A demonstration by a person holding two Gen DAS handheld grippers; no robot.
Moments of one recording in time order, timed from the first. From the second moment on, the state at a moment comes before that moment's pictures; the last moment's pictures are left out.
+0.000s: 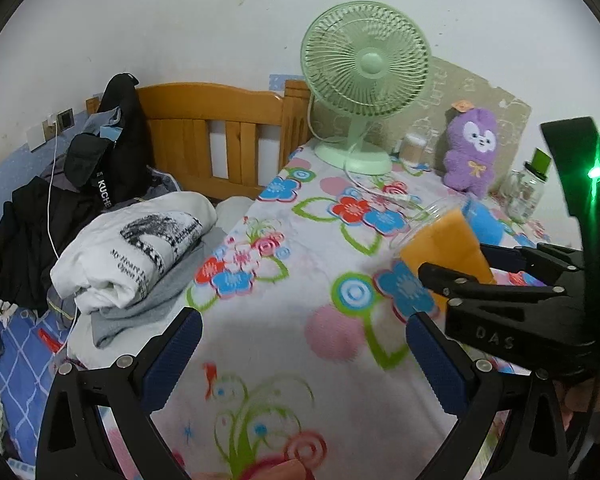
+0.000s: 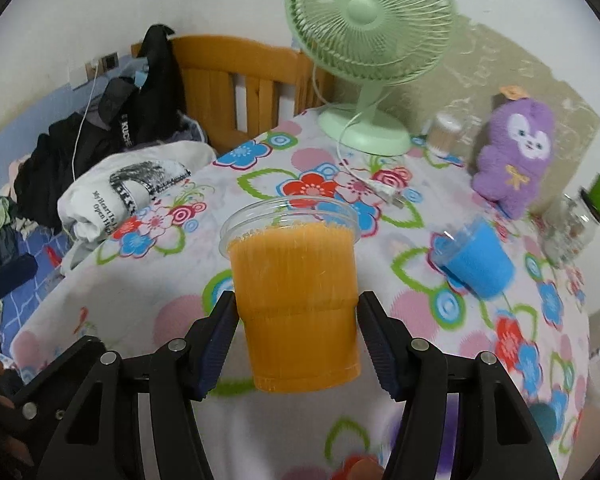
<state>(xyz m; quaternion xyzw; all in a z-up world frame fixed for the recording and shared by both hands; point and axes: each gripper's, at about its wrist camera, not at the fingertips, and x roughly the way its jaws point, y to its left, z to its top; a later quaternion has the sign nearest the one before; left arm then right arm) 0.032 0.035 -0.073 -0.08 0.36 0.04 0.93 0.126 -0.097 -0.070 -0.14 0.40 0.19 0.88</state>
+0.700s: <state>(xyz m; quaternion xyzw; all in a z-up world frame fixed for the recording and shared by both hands) -0.097 -0.024 -0.128 -0.06 0.39 0.00 0.92 -0.003 -0.137 -0.112 -0.07 0.46 0.14 0.87</state>
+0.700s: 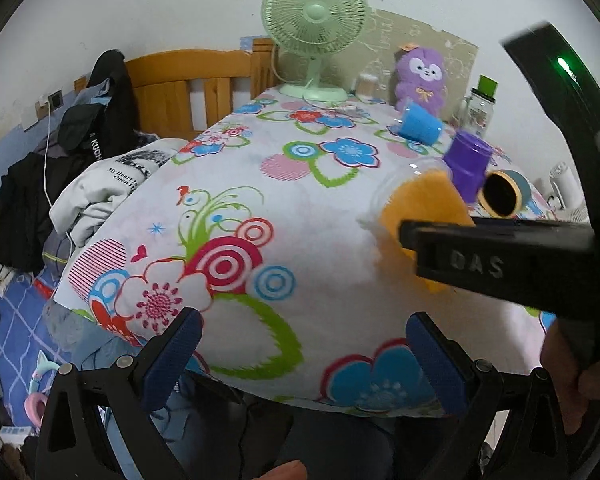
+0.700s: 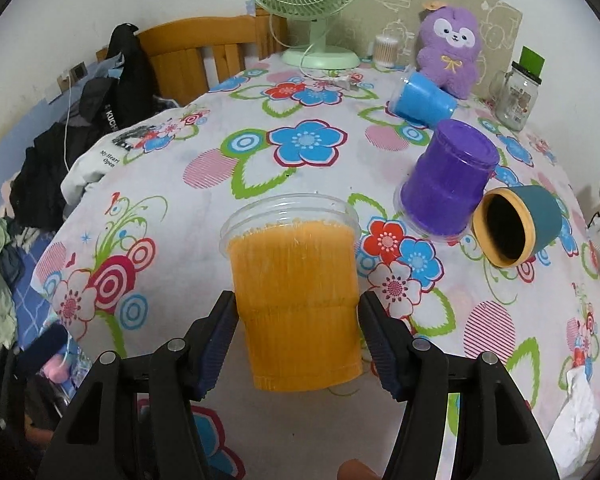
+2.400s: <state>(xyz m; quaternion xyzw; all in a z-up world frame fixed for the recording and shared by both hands) -0.037 -0.111 -0.117 0.01 0.36 -0.06 0.93 -0.027 -0.317 -0.068 0.07 0.39 0.07 0.92</state>
